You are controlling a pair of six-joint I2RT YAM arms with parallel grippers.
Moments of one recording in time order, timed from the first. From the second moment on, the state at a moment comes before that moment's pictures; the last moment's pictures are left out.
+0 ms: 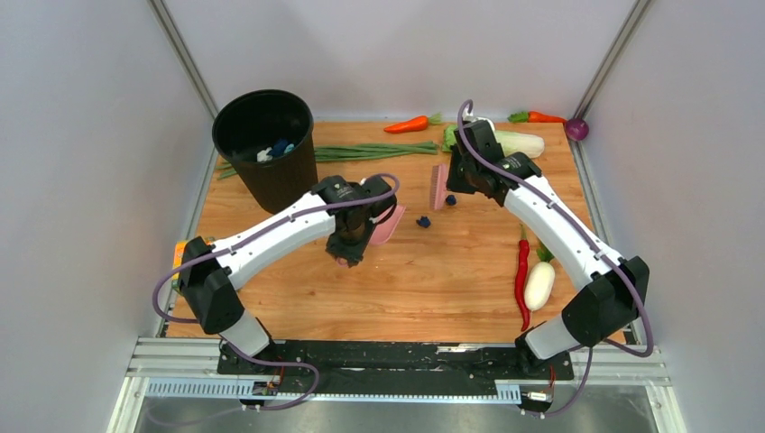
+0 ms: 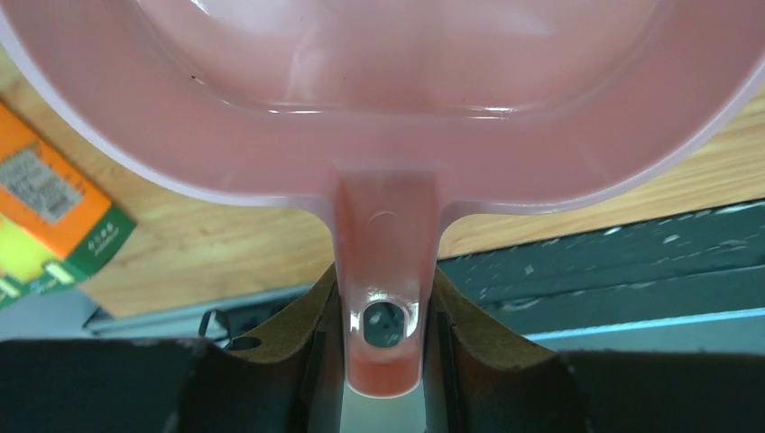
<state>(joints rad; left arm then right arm) -0.88 1.61 1.54 -1.32 -0.19 -0.47 0.50 1.50 1.47 -0.77 0.19 0.51</state>
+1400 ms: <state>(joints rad) -0.90 2.02 1.52 -1.24 0.00 -0.21 0.50 1.73 1.58 -0.85 -0.18 0.36</state>
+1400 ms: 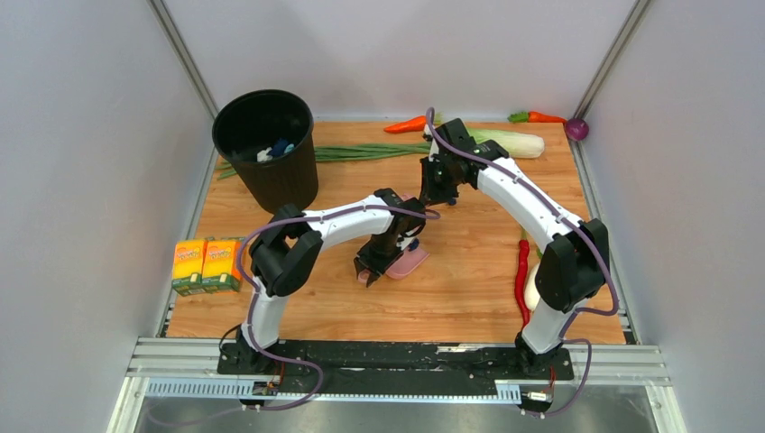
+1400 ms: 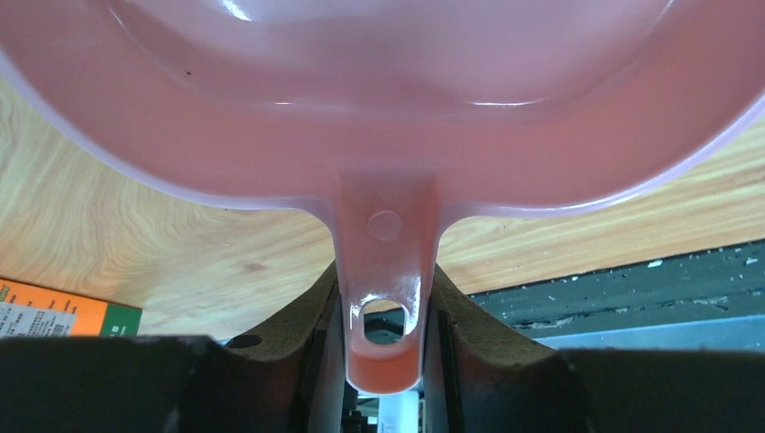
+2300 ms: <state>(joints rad) -0.84 1.97 1.46 -1.17 -0.02 -0.16 0.49 1.61 1.58 -0.92 0.04 0.59</state>
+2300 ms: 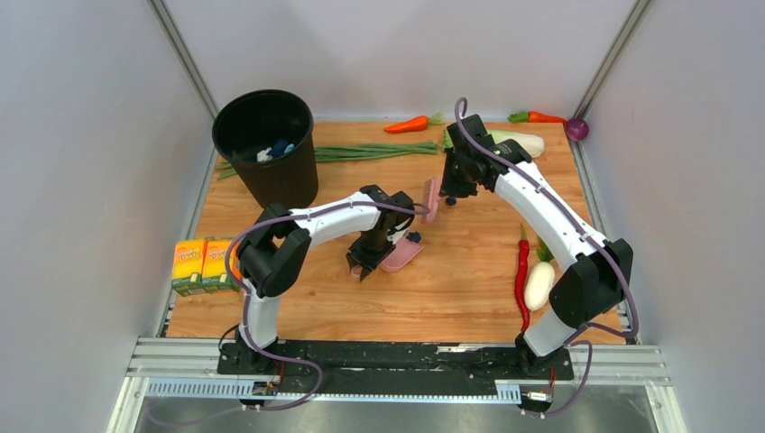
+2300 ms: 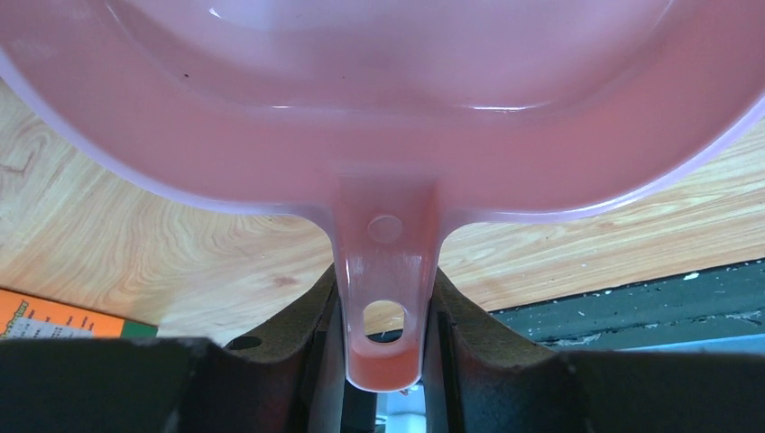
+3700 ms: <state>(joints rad) -0.91 1.96 1.44 -1.11 -0.11 -0.22 0.57 1.32 1.26 -0.81 -0.06 0.42</state>
